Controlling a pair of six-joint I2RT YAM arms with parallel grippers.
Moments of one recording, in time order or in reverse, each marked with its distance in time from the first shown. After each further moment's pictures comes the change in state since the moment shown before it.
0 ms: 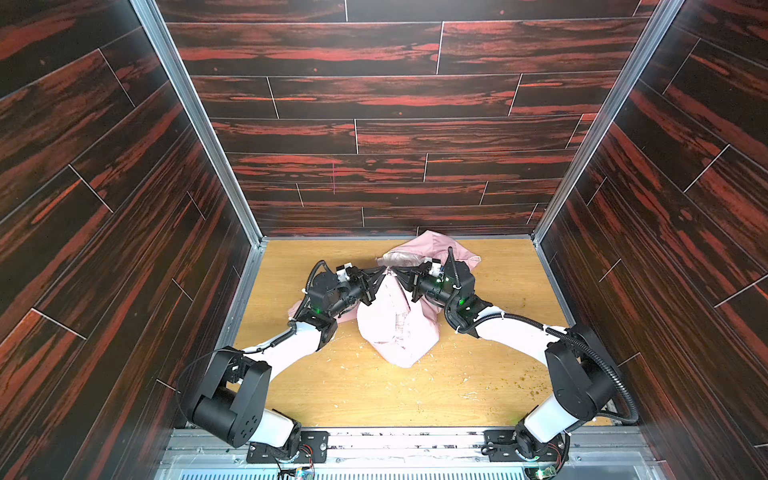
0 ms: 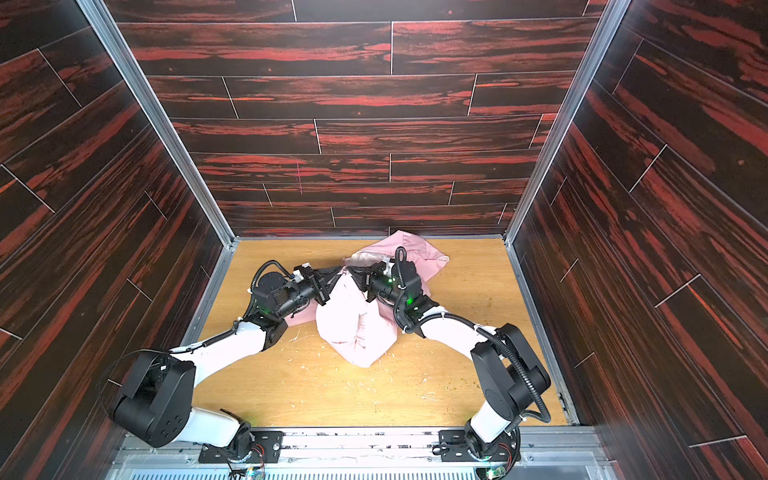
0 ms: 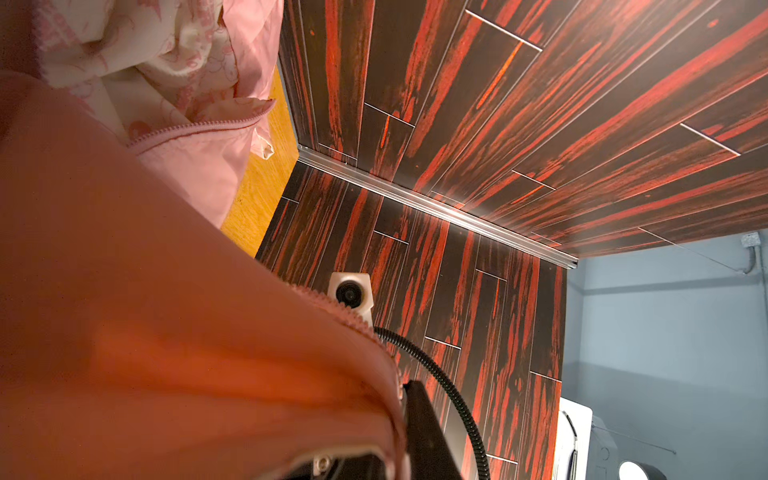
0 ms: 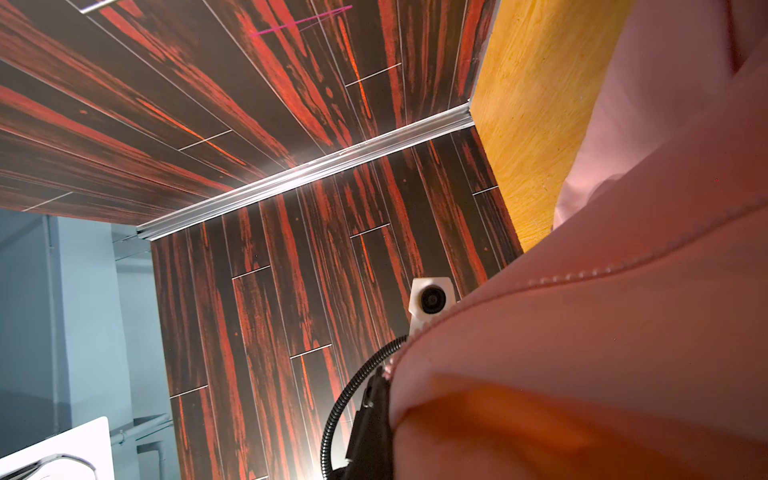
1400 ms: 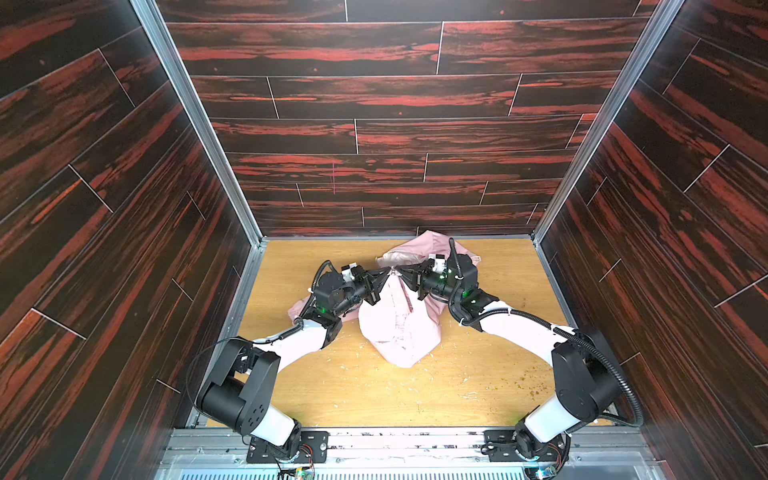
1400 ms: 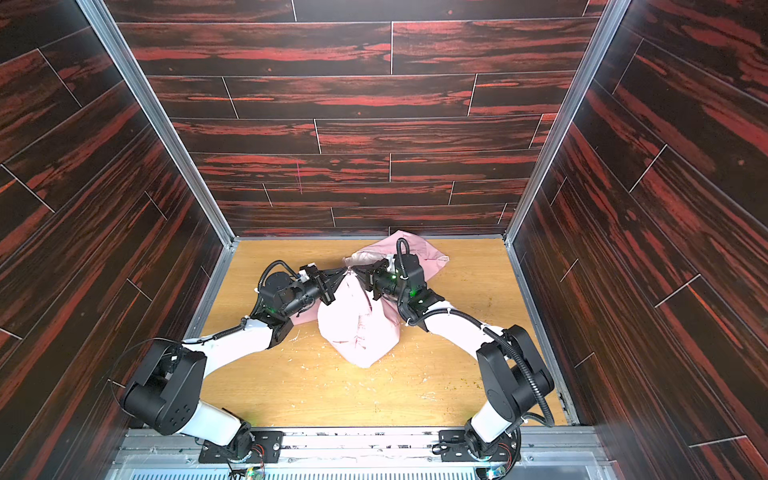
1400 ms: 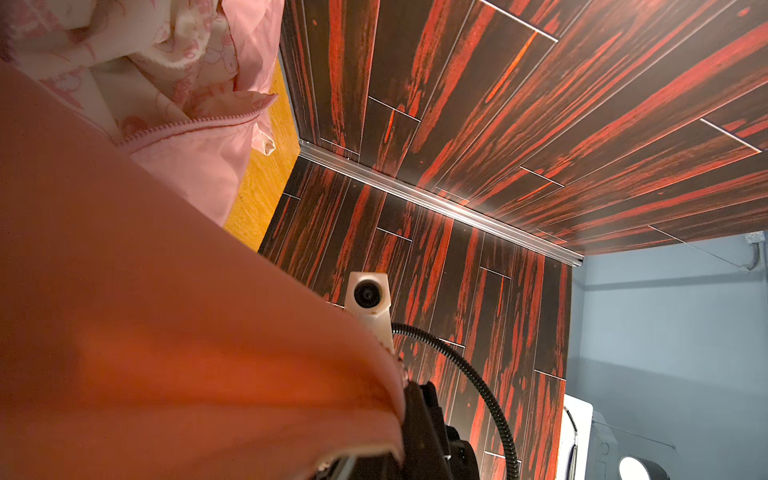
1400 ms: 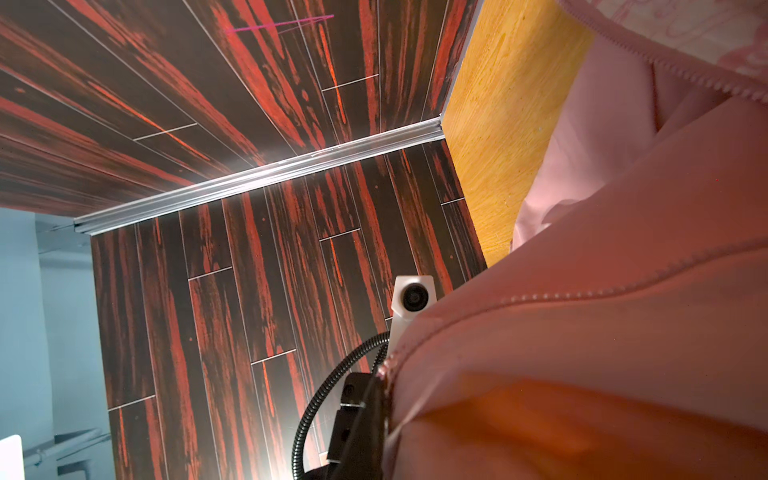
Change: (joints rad) left arm -0.021 0.069 0.019 0.067 -0.005 -0.008; right arm -0.042 -0.017 0.048 -0.161 -0.051 -0.128
